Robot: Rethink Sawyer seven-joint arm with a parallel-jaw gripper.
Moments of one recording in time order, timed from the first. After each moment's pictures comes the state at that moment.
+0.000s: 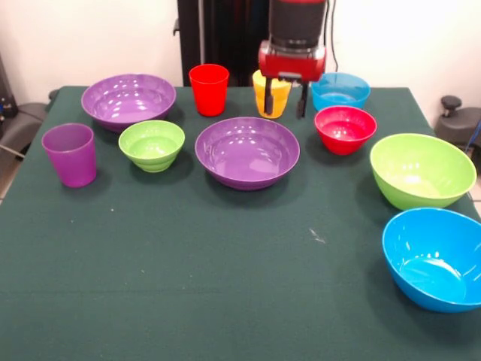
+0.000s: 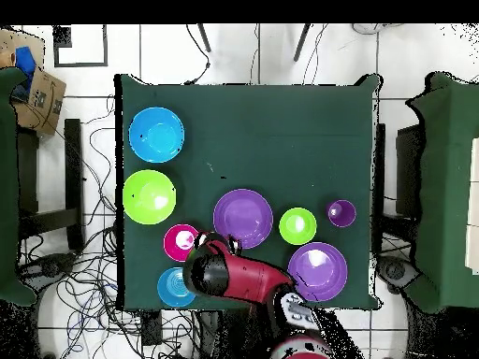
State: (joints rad) arm -0.22 -0.63 0.02 2.15 0.03 -0.05 1.72
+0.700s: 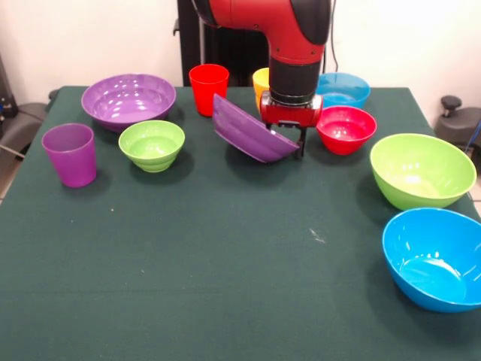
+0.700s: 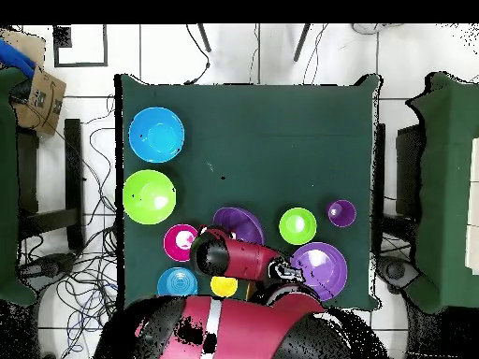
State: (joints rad) arm -0.20 -0.42 0.01 1.99 -0.01 -0.06 1.72
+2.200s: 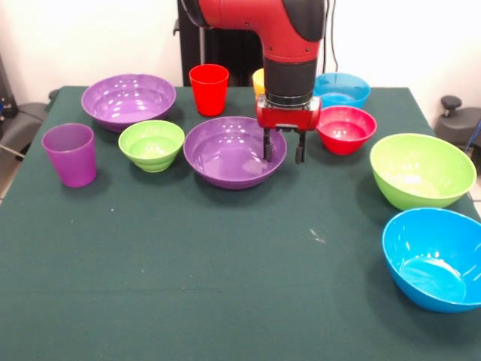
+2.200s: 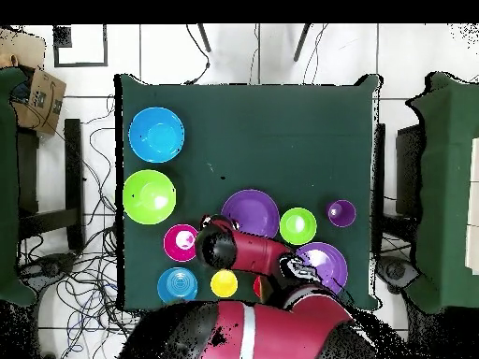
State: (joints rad) arm -0.29 -0.46 0.08 1.98 -0.03 -0.06 1.73
